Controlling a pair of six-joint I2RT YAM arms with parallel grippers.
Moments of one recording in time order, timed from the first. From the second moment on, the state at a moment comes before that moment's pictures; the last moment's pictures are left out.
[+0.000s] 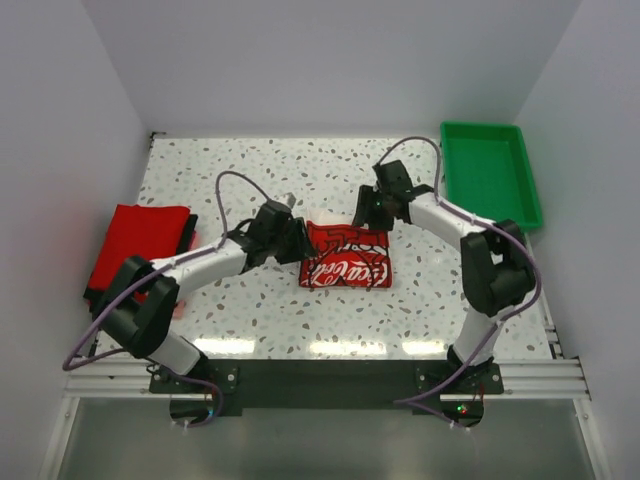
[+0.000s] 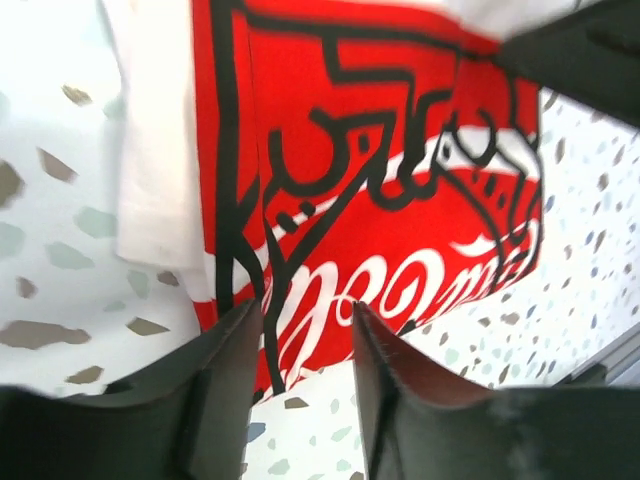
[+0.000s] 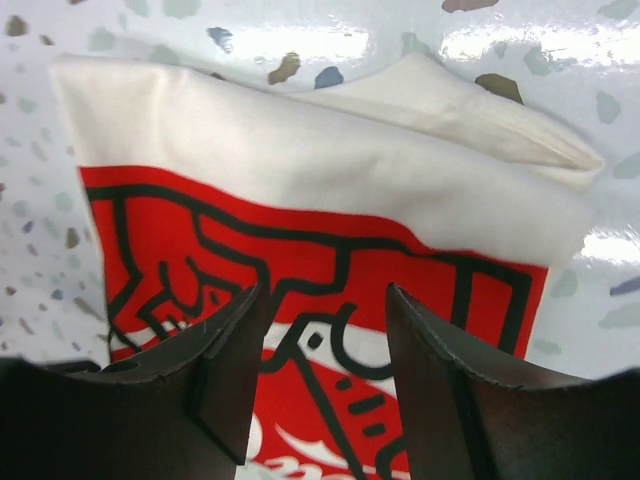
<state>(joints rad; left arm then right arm) -0.61 1.55 0.85 -0.11 0.11 -0.75 0.40 1.84 1.28 -0.41 -0.11 0.50</state>
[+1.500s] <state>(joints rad) -0.50 1.90 1.10 -0.13 0.25 -0.68 0.57 1.69 0.99 -0.33 -0.12 0.52</state>
